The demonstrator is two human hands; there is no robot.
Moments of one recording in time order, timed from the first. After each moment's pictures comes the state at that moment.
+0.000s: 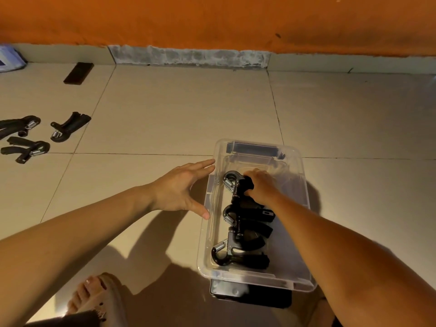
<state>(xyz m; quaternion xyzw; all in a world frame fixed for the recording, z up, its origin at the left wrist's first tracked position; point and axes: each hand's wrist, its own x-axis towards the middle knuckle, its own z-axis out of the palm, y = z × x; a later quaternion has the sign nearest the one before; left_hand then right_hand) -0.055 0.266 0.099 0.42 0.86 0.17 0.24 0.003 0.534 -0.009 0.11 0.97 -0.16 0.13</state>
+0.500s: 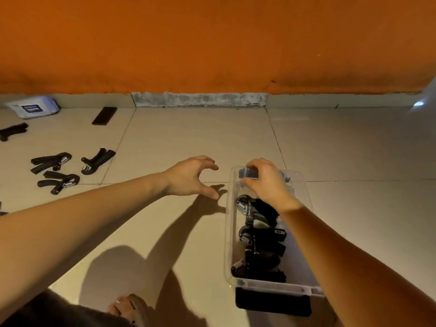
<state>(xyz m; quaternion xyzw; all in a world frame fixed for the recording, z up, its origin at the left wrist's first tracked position) -0.089 0.246 0.186 0.39 0.89 0.15 0.18 0.001 0.476 0.128 0.12 0.95 -0.29 -0.08</state>
